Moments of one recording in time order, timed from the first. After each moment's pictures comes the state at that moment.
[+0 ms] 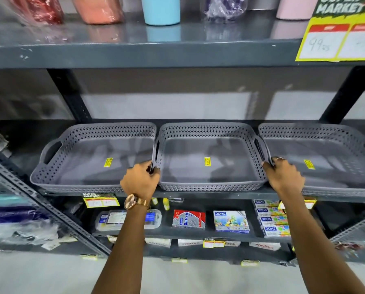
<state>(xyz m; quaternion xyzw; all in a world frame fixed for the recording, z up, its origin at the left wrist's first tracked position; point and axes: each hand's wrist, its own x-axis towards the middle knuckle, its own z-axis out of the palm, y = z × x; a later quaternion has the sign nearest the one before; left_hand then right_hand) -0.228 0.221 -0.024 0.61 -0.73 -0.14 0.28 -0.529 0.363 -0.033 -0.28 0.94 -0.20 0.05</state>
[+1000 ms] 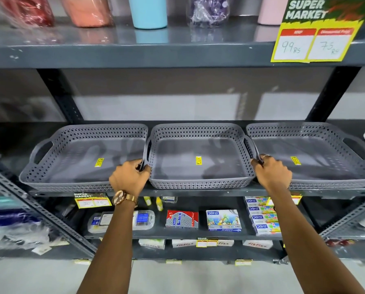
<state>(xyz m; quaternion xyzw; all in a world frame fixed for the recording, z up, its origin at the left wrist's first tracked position) -0.224 0.211 -0.028 0.61 -0.74 -0.11 0.26 -0.532 0.370 -0.034 -0.31 0.93 -0.19 0.01</state>
